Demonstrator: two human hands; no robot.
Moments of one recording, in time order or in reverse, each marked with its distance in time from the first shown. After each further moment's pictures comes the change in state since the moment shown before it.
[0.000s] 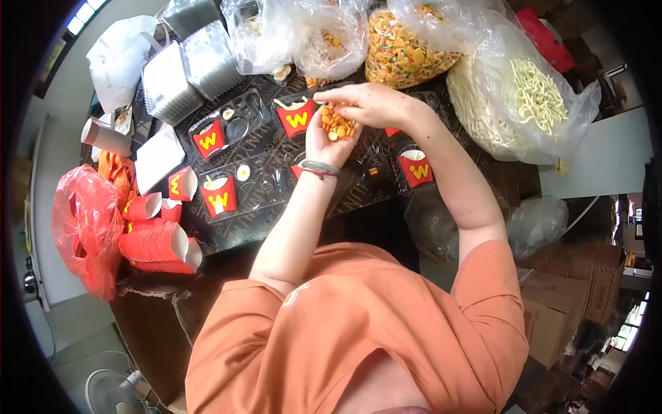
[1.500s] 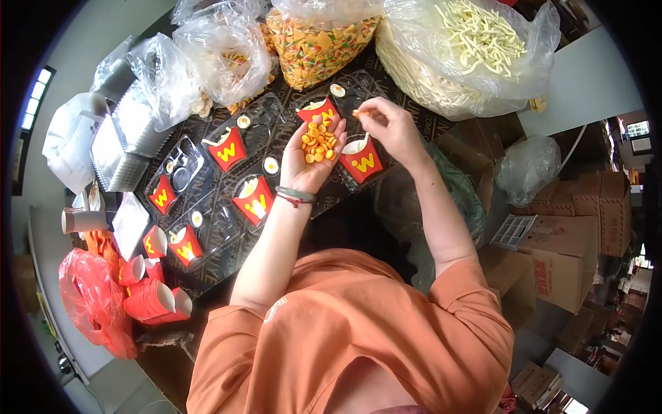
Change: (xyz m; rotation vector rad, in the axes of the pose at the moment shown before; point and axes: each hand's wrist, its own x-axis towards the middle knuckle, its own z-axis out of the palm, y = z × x) left_hand -0.002 -0.079 0.001 0.132 -0.066 -0.336; right_hand -0.161 0.064 0.047 0.459 0.866 0.344
